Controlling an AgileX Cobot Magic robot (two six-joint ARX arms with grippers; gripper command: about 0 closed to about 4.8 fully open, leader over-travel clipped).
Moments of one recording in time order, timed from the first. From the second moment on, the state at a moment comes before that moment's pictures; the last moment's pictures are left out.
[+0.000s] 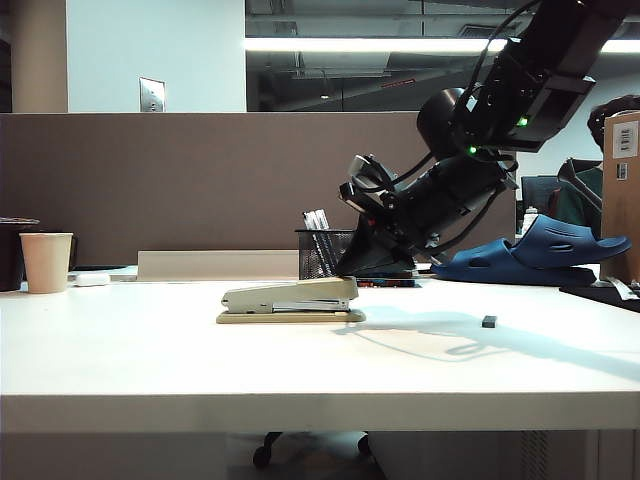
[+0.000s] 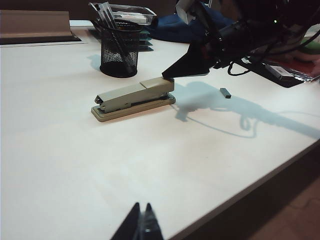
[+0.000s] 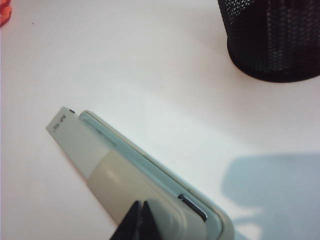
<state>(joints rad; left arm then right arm) -0.05 0.00 0.05 -0.20 0.59 -0.02 0.37 2.05 1.34 0.02 -0.52 0.10</state>
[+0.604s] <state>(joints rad) -0.05 0.00 0.05 -0.20 0.59 -0.02 0.37 2.05 1.34 0.00 -0.52 0.10</state>
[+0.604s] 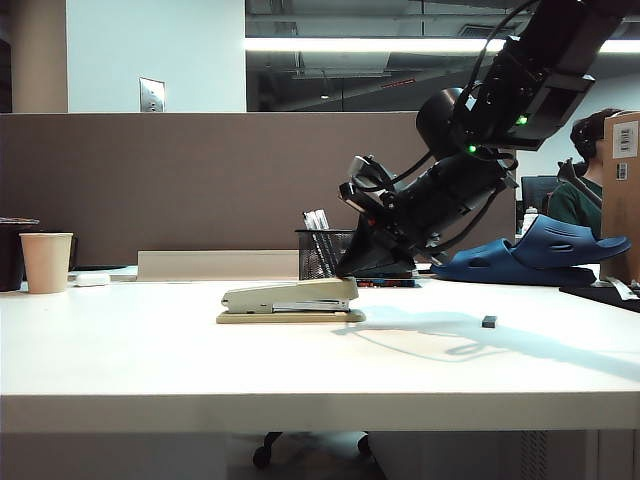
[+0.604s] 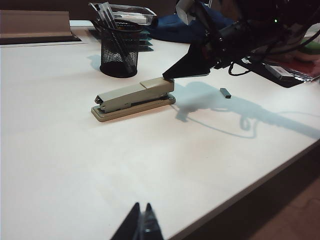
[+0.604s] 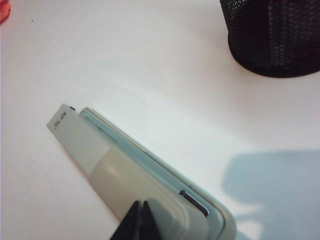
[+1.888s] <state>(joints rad) -0.05 0.00 0.05 -0.13 0.31 -0.02 0.29 1.55 1.38 -0.25 -0.23 -0.13</state>
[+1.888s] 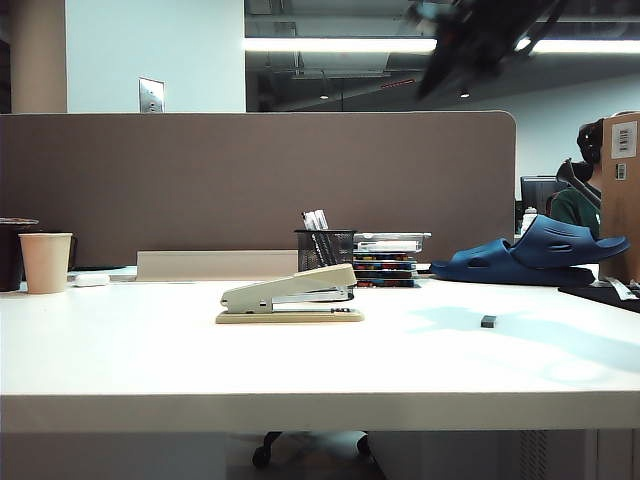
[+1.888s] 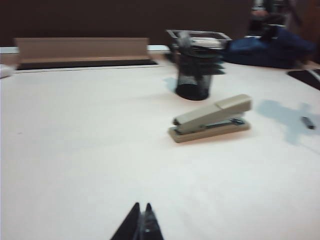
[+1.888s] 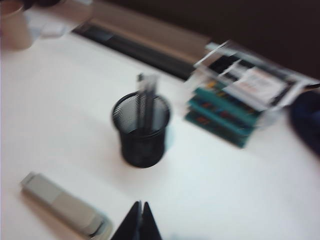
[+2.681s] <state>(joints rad) -0.05 0.00 0.05 -0.08 0.02 -0.02 -0.01 0.84 0.96 -0.27 -0.18 -0.14</state>
